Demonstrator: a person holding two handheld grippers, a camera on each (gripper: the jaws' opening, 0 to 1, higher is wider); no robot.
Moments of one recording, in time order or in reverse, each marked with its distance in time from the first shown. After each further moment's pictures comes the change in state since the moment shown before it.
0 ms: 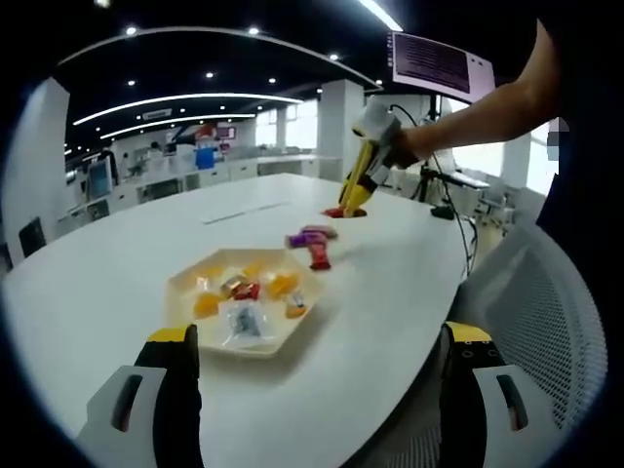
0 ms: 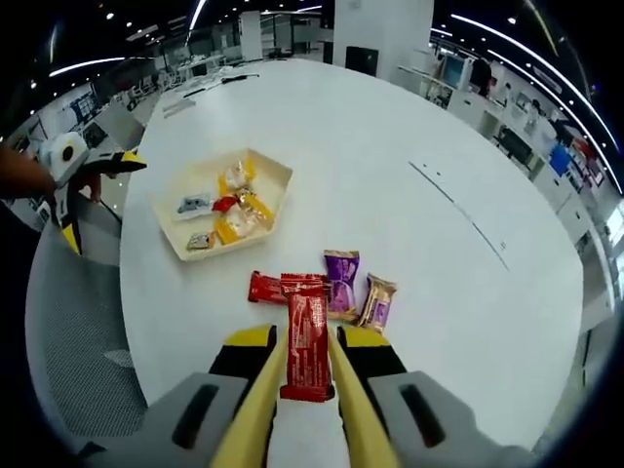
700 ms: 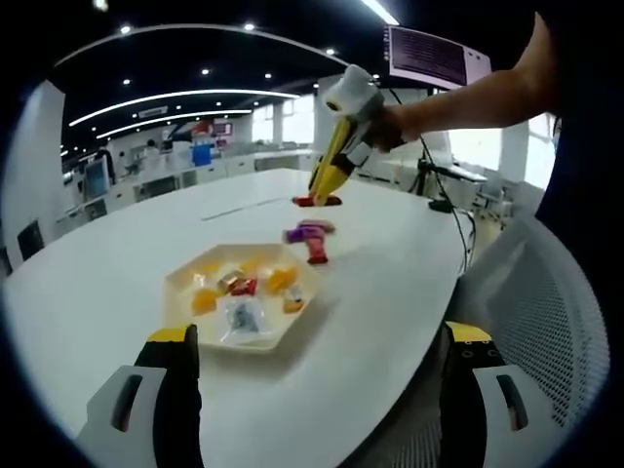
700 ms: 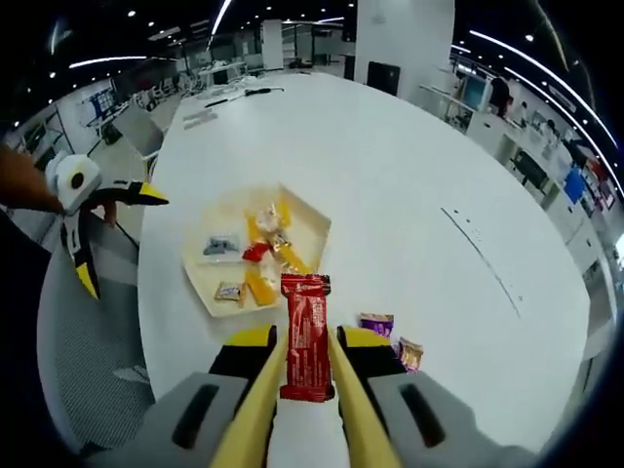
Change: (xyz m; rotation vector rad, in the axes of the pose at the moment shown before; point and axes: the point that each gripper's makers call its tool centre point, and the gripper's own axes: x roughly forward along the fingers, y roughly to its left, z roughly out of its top) left arm 0.001 -0.001 -0.003 0.008 0.018 -0.001; right arm 0.022 0.050 0.084 -0.090 -0.076 0.070
